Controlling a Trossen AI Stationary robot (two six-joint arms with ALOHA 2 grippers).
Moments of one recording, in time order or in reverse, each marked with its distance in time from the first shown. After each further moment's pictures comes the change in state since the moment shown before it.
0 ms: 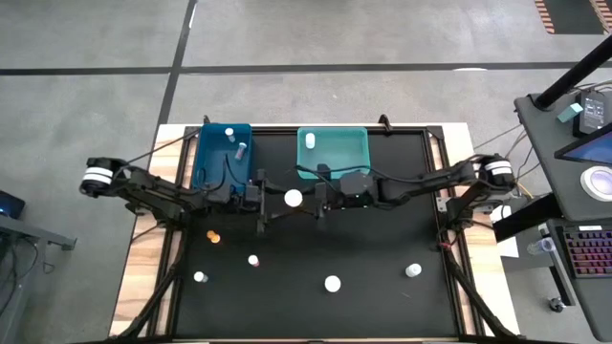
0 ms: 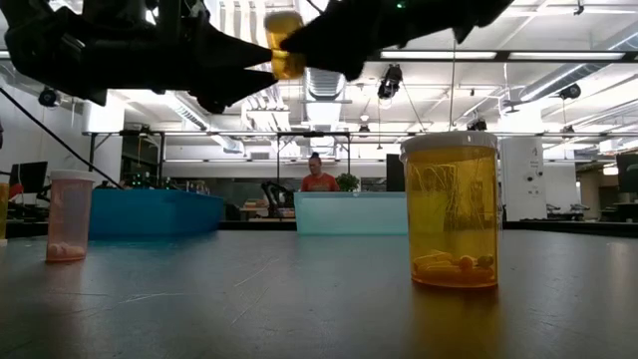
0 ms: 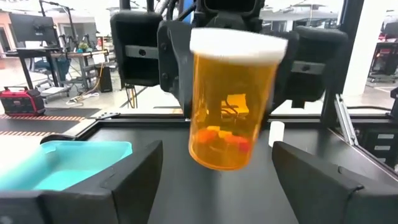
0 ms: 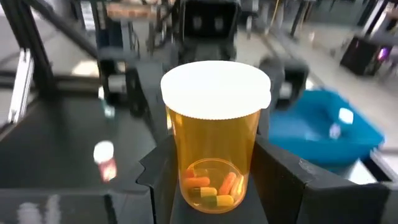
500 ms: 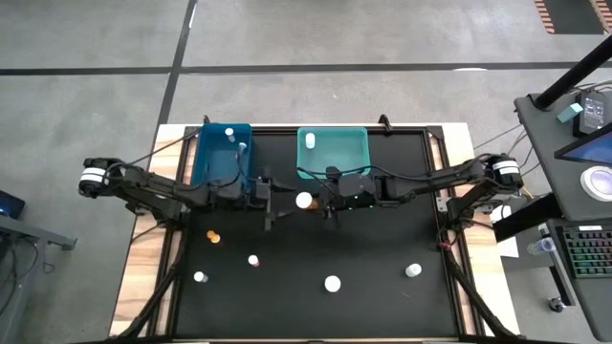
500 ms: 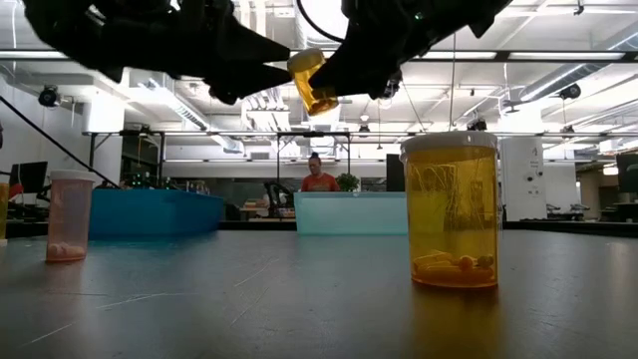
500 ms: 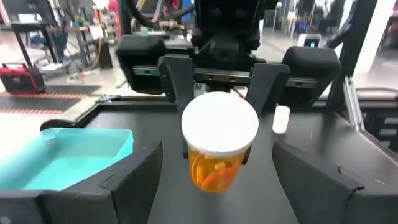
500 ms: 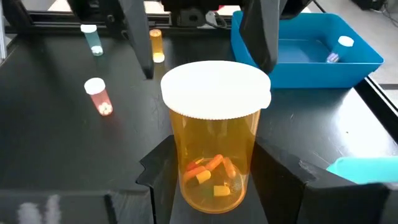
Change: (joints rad) left arm 0.007 -0.028 0.153 -0.304 0.000 -0.001; right arm -0.002 -0.050 0.000 -0.284 0.037 0.066
